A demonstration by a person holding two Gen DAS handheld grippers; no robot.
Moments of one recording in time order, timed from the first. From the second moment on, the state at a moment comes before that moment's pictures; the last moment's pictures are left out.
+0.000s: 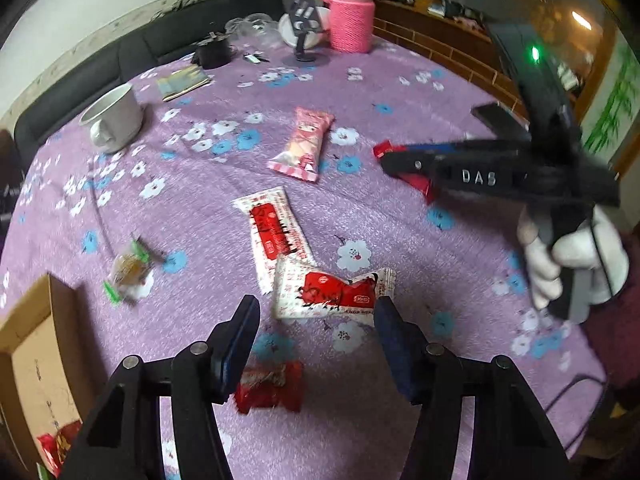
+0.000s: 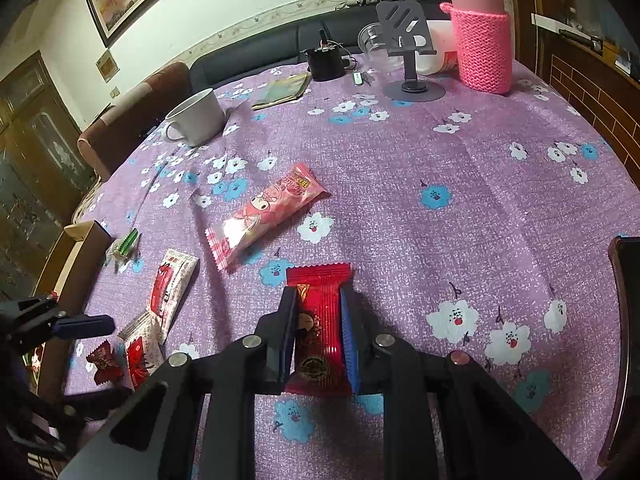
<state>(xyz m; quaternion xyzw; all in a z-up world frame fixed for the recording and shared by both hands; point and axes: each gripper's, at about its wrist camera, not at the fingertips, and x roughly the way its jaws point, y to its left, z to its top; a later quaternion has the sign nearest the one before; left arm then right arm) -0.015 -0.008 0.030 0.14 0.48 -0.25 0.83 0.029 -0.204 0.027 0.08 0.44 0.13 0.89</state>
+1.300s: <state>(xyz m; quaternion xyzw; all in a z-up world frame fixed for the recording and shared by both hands) -0.057 0.034 0.073 0.00 0.40 -0.21 0.89 0.012 -0.199 0.047 0.10 0.39 0.14 0.90</state>
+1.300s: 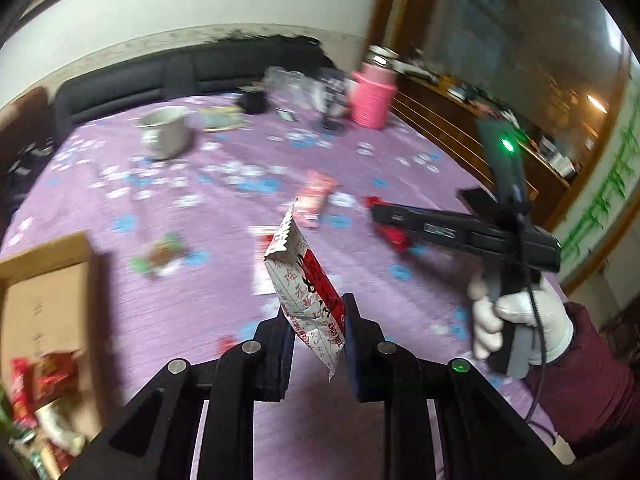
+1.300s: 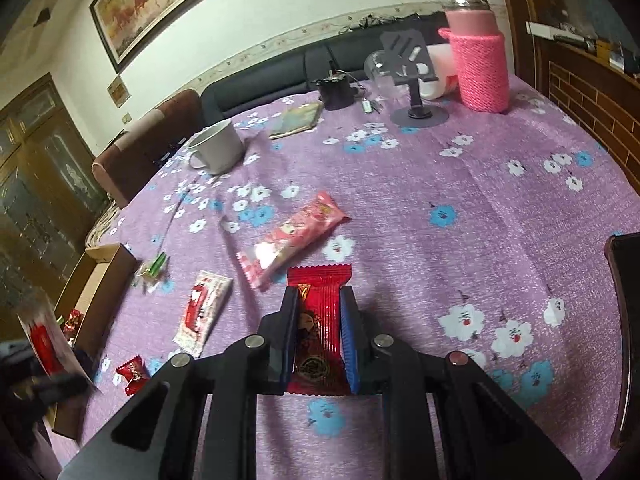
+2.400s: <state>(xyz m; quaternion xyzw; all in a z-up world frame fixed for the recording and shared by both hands) 0.003 0.297 0.025 -0.12 0.48 -0.04 0.87 0.030 0.149 0.049 -0.02 0.49 0.32 0.81</state>
